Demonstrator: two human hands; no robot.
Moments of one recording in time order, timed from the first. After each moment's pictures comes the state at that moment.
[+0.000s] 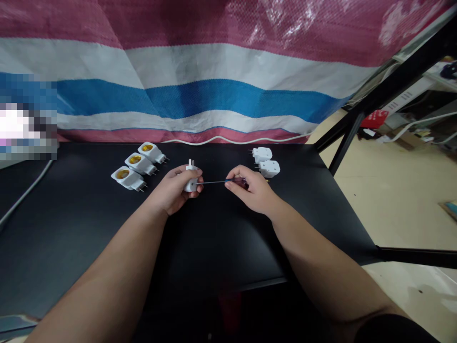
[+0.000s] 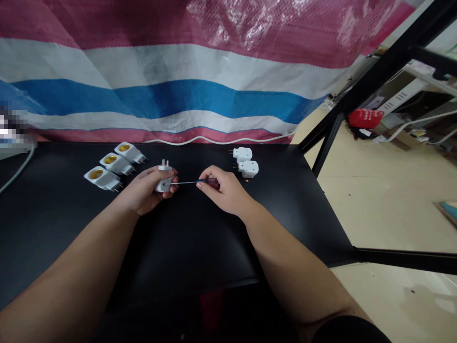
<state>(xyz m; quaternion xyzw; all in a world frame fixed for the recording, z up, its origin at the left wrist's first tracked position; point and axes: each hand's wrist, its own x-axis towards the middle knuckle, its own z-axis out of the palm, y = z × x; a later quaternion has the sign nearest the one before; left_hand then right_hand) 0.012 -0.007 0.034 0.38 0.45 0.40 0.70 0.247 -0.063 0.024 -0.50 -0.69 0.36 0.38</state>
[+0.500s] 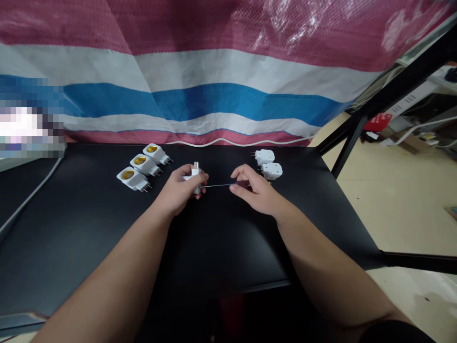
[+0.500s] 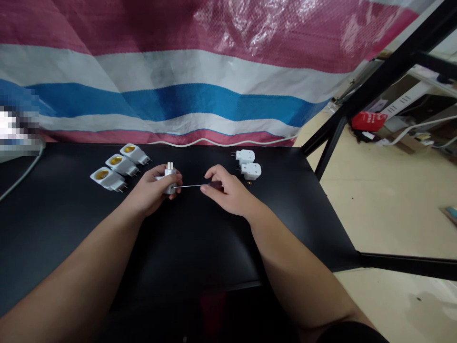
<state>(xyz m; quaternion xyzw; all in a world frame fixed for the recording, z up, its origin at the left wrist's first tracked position) 0.013 -0.010 0.022 0.47 0.46 0.41 0.63 0.253 -0.061 0.027 -0.49 -0.70 0.38 0.35</state>
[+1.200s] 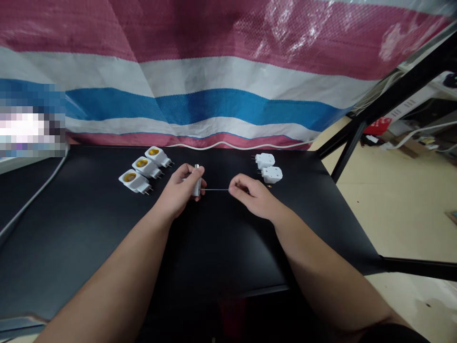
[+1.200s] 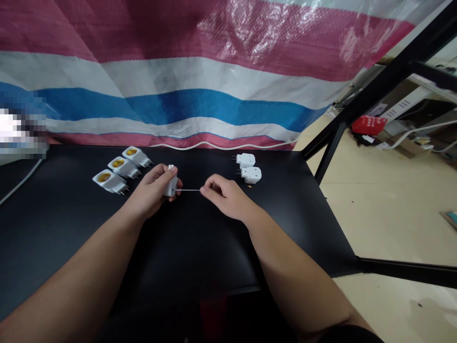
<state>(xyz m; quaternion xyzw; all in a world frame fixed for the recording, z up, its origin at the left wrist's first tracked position) 0.012 -0.007 0.021 0.47 0.46 0.44 0.62 0.251 -0.059 0.024 -0.51 -0.69 0.40 0.33</state>
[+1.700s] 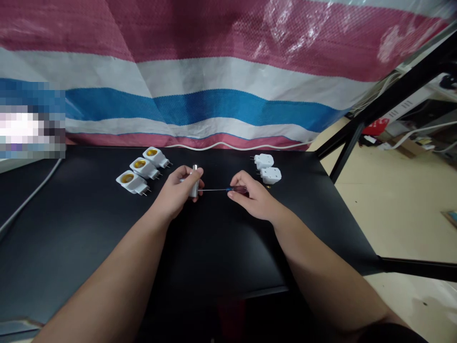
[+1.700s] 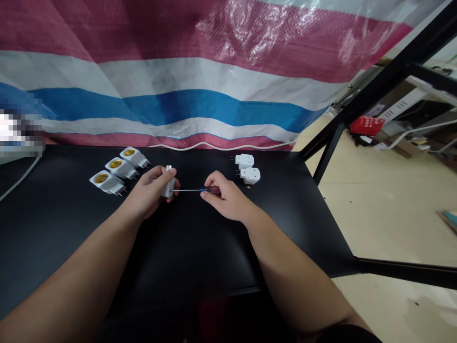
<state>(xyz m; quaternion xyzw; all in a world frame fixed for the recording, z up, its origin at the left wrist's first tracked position) 0.010 -0.007 0.021 0.47 0.47 0.43 0.61 0.251 -0.060 0.023 -0.48 -0.70 0.40 0.34</state>
